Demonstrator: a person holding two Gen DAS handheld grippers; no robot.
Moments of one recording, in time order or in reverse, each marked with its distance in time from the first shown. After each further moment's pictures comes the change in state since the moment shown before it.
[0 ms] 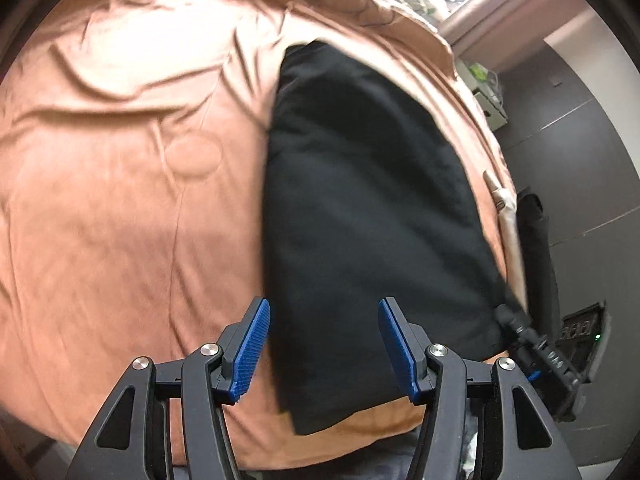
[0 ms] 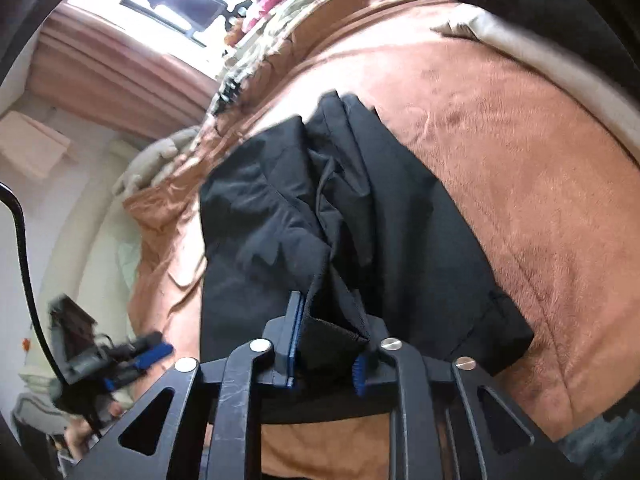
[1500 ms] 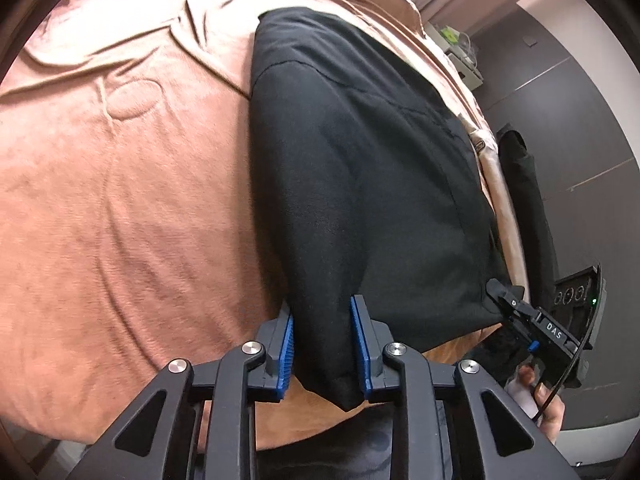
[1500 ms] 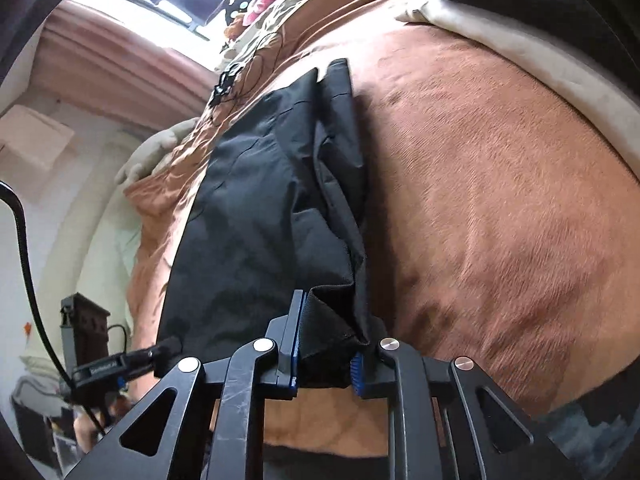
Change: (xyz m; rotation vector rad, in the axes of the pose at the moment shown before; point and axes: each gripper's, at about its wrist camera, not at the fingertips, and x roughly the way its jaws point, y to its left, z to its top) left arm 0.025 -0.018 -0.044 0.111 0.066 -0.050; right arm -0.027 -0.050 -0.025 -0.003 0.055 0.009
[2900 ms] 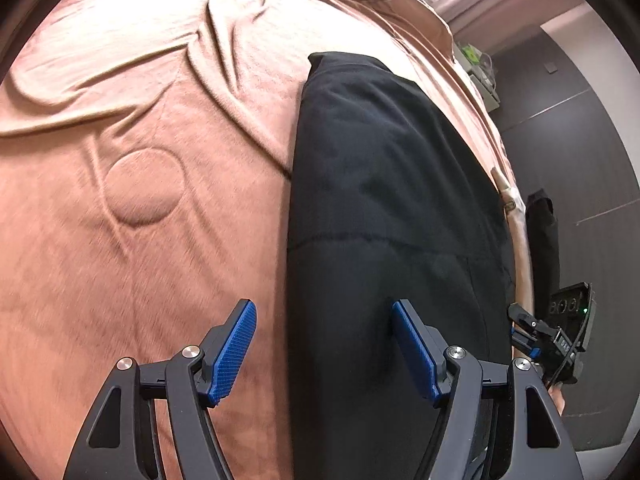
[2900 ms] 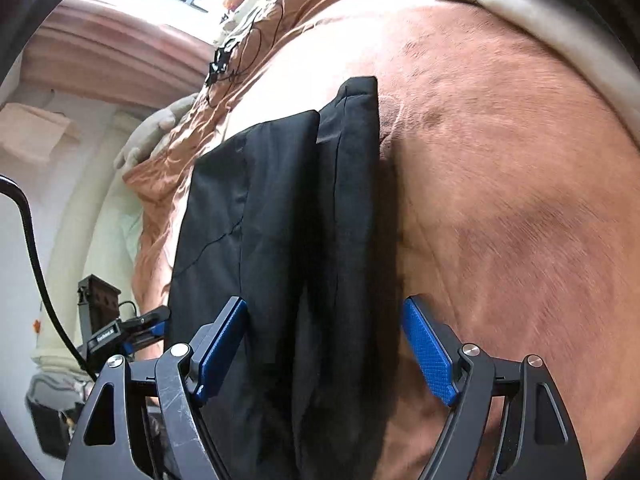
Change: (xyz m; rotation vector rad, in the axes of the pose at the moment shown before) left arm 0.028 0.056 0.104 -0.071 0.005 -0.024; right arm 0.069 -0.002 0.086 -0.007 0.143 0.033
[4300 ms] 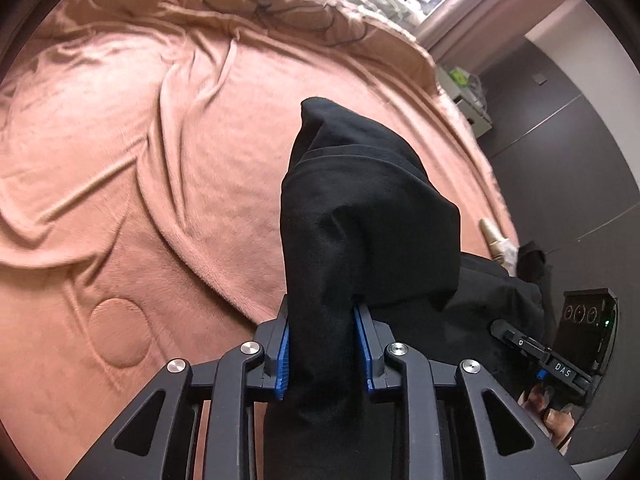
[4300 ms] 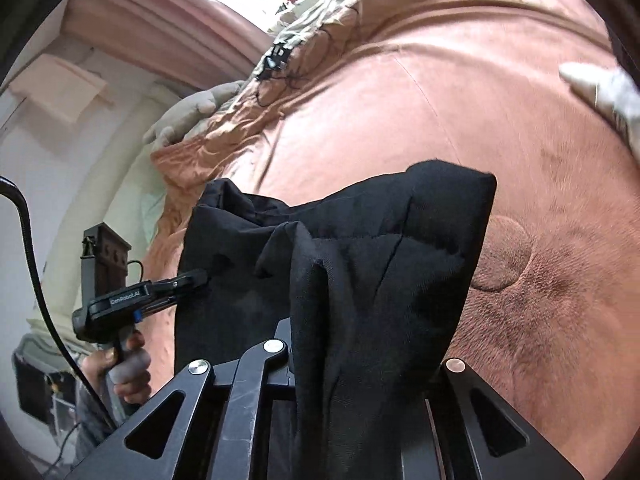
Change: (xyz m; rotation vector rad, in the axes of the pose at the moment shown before) left arm -0.027 -0.046 0.055 0.069 -0.135 0.021; right arm 0.008 0.070 0.058 -0.197 -0.019 0.044
